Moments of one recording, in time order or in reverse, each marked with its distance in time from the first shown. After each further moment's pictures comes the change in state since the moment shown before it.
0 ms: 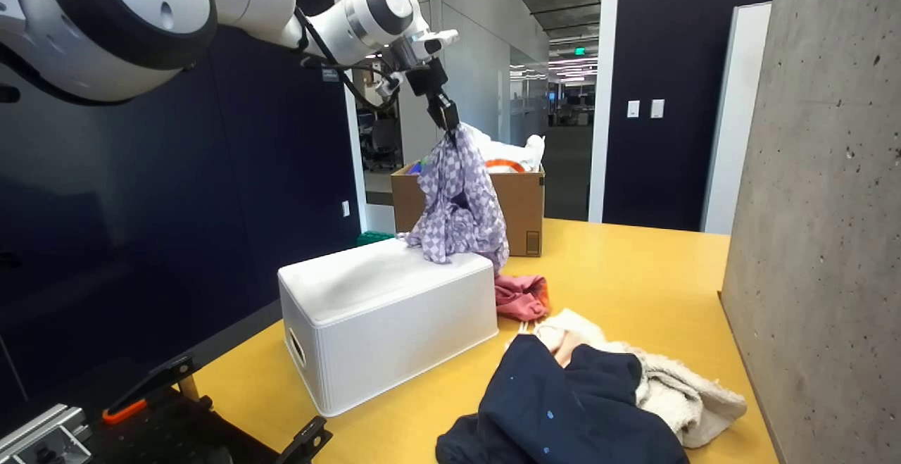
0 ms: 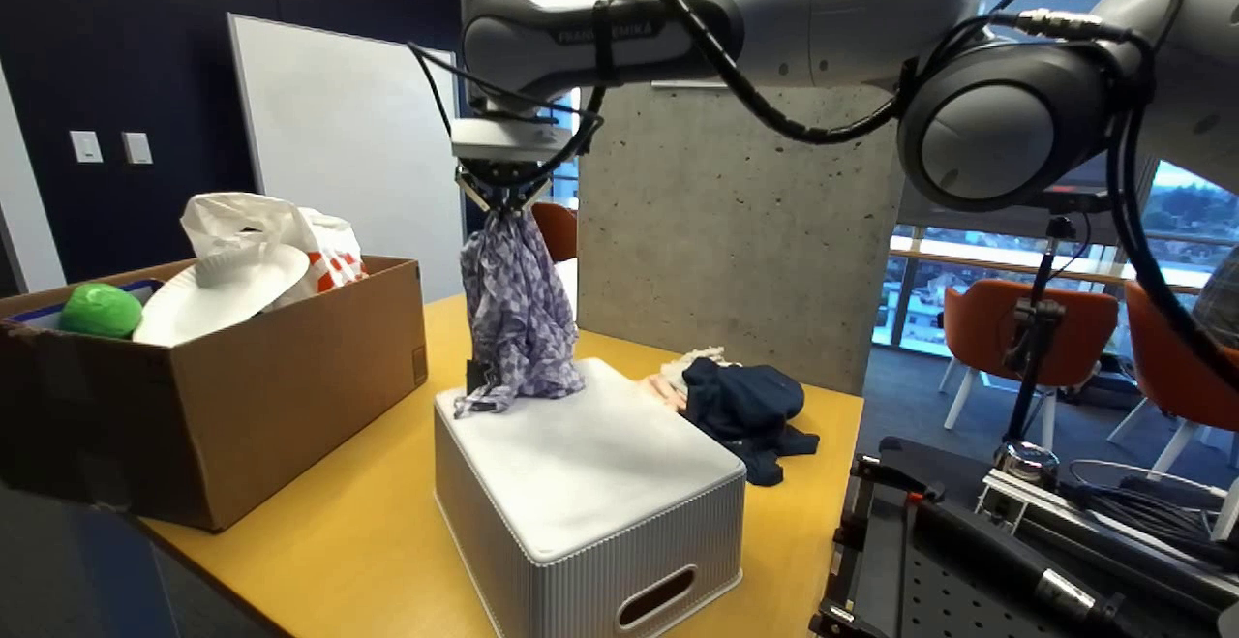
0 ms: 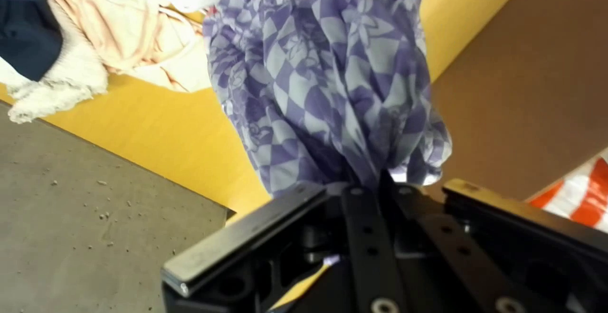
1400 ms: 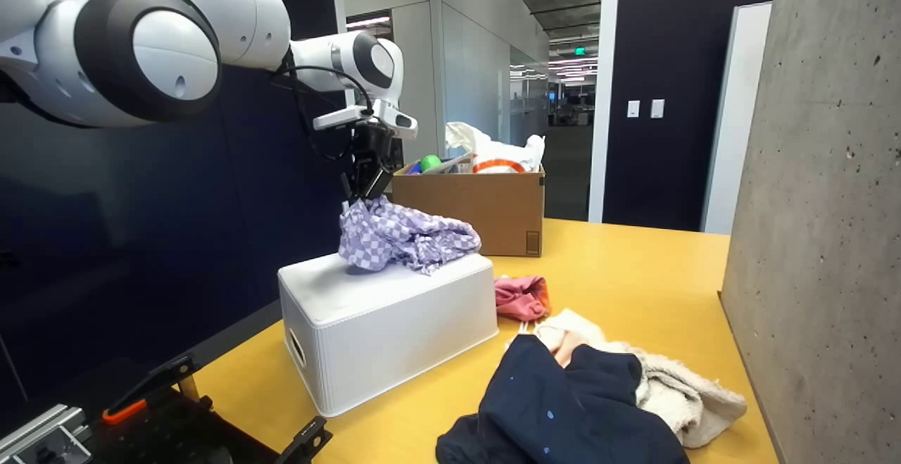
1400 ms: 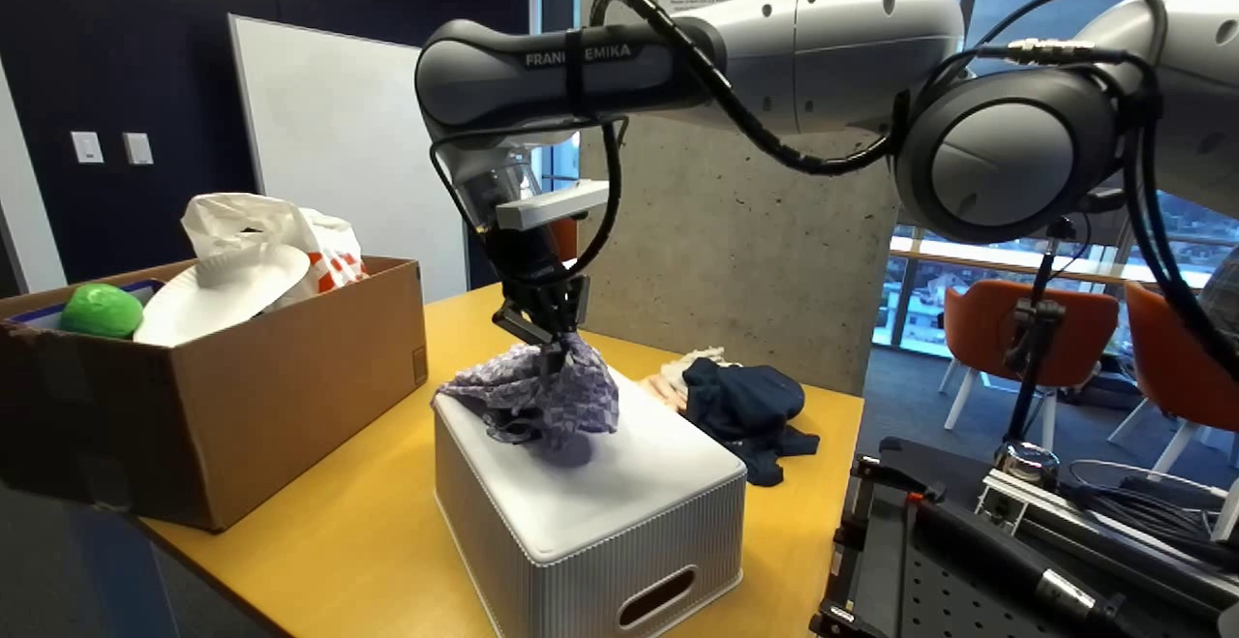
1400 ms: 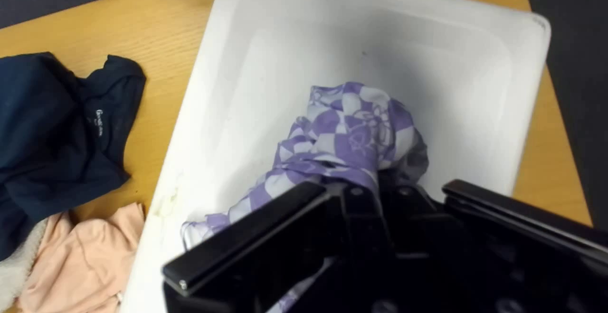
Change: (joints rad) arm 0.026 0.082 0.190 0.007 0.110 -0.668 -0.543
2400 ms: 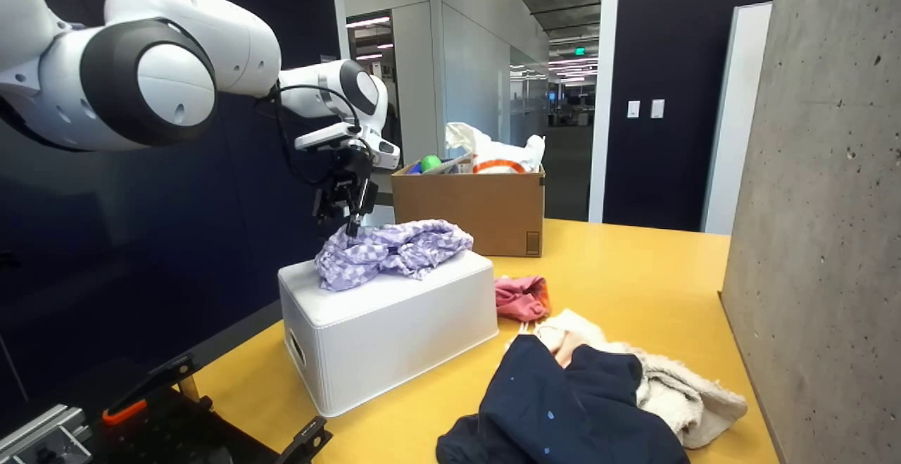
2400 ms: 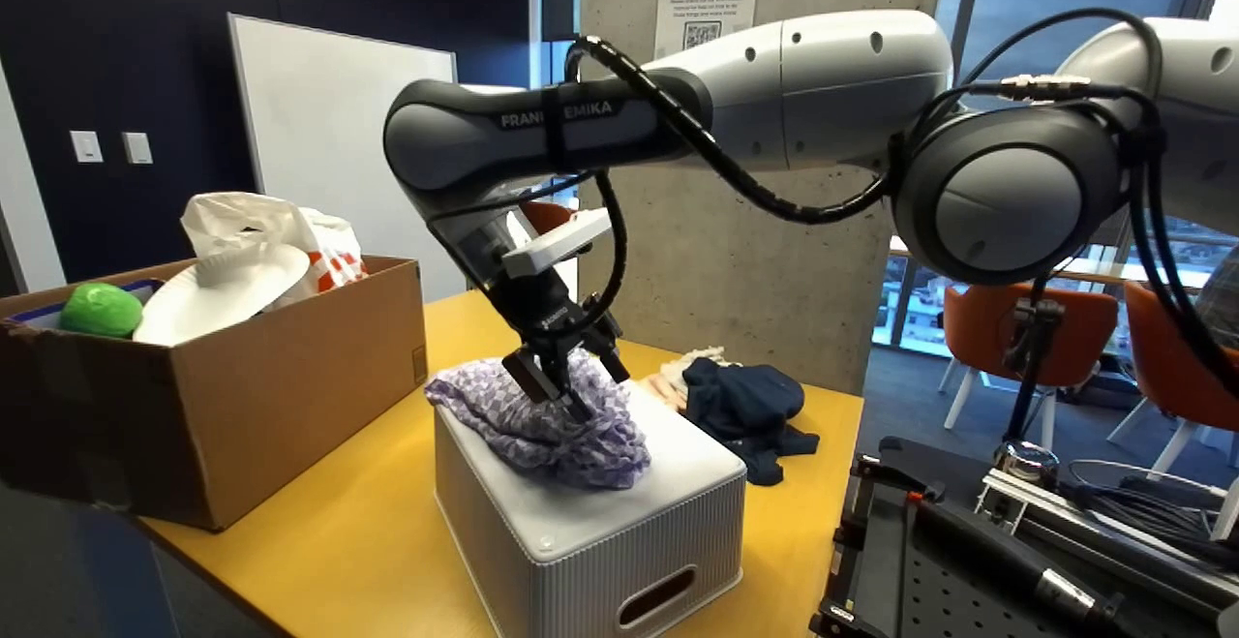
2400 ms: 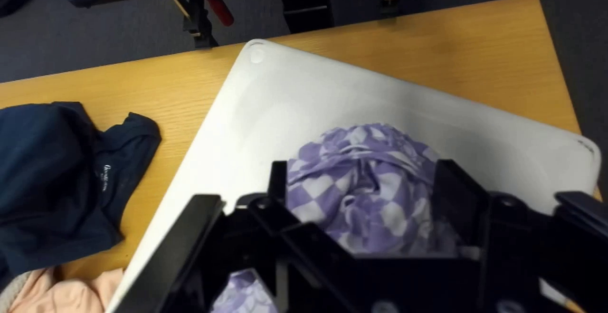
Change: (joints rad) arm 0.045 0.053 -0.021 0.021 -0.041 -0.161 -0.064
